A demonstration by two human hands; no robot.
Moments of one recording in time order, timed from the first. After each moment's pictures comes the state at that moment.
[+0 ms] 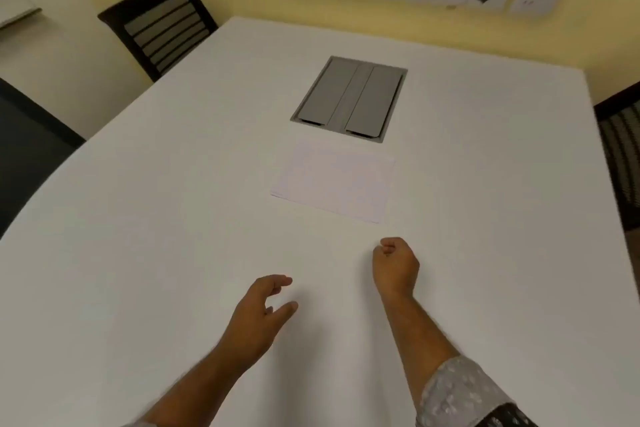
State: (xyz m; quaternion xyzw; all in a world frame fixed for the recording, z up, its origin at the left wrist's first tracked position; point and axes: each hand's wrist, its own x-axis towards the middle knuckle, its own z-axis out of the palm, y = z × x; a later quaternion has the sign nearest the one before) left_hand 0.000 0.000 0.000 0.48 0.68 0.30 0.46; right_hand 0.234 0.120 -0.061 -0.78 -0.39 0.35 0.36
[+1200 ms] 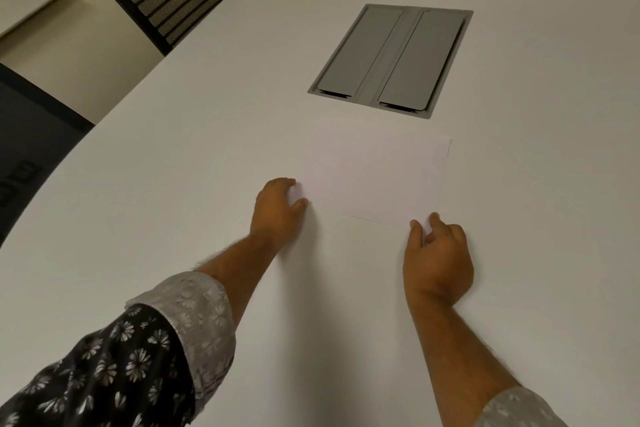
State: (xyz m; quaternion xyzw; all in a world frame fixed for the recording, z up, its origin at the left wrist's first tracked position) left_hand -0.017 0.255 -0.105 0.51 0.80 0.22 0.23; right_hand 0.241 0.212 -0.141 -0.80 -0.46 0.17 0.36
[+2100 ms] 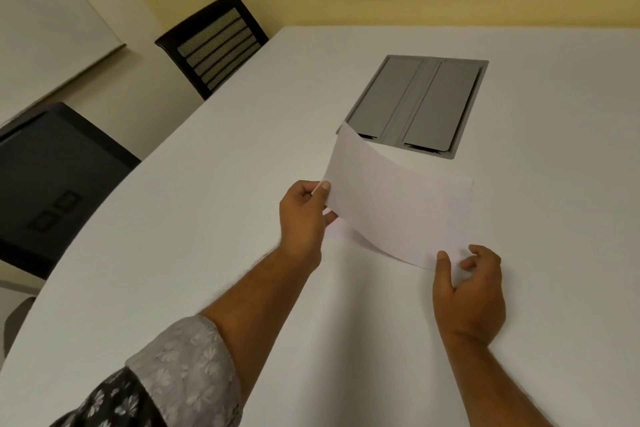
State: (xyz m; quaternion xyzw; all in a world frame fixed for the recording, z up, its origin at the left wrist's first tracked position) left_hand 0.018 0.256 -0.006 0.28 0.62 0.60 0.41; right_hand 0.239 0.211 -0.133 -0.73 -0.47 0.17 0.48
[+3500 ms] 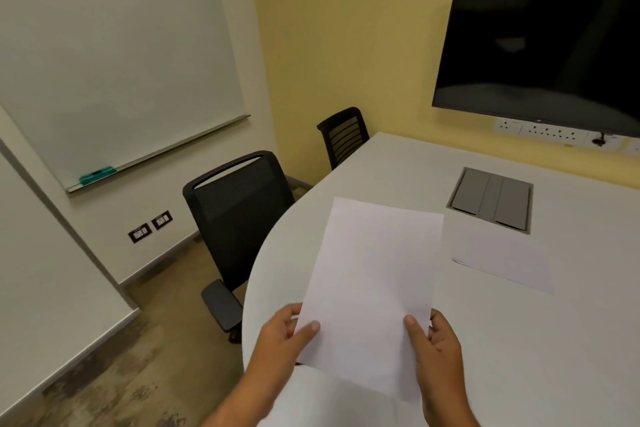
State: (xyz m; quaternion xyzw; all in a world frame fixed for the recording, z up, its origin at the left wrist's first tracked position) left_hand -0.411 -0.258 0.165 0.35 0.63 0.50 0.49; right_hand -0.166 -0.199 0.151 -0.51 -0.41 0.55 0.52
